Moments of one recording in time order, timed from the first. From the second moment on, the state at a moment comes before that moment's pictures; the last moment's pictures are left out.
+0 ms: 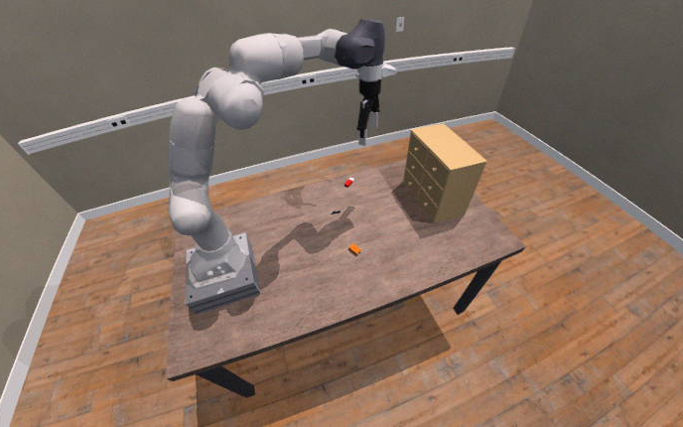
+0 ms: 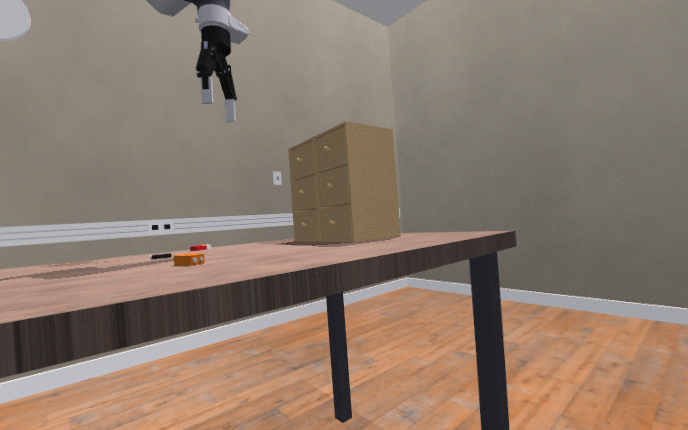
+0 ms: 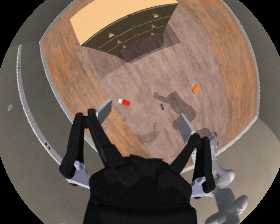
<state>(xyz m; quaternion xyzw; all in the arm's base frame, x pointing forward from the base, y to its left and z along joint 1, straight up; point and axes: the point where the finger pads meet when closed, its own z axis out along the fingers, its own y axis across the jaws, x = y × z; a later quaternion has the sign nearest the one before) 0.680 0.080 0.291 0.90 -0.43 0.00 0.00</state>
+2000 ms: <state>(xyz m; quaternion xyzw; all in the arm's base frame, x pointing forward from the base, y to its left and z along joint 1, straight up) 0.683 0.081 0.292 0.99 -0.16 0.00 0.00</state>
